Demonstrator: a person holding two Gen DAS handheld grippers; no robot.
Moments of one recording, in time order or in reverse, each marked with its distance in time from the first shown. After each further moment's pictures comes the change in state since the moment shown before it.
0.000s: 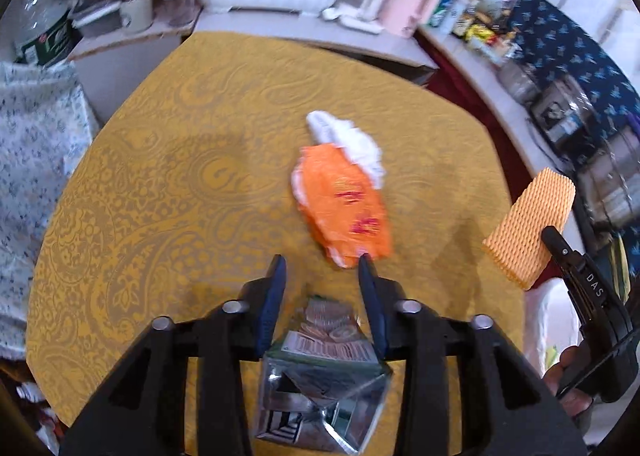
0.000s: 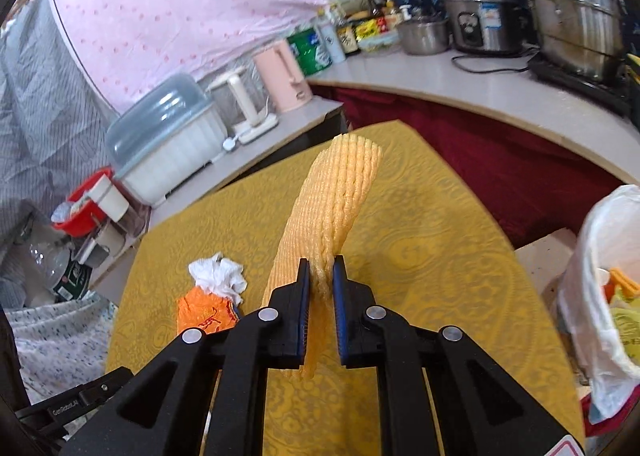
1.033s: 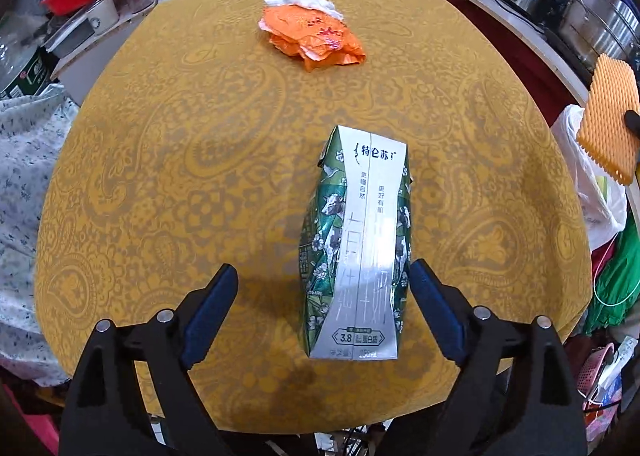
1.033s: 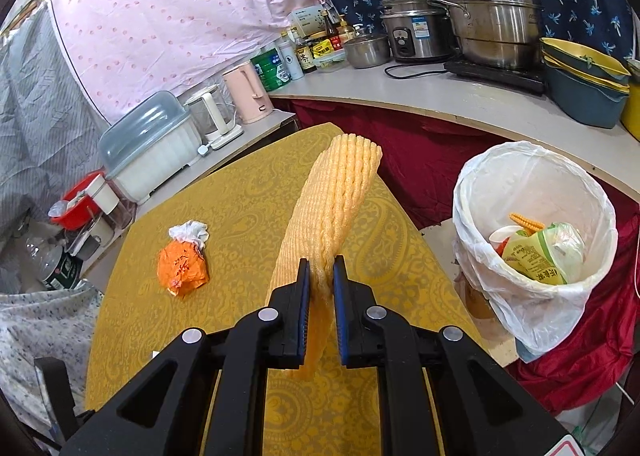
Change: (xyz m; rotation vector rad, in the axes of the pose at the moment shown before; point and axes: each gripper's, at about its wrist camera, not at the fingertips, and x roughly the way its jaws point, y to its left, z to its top) left arm 0.001 -0.008 -0.160 0.282 0.143 0.090; right arm -0.123 -0.077 -0.074 0.026 -0.048 -0.084
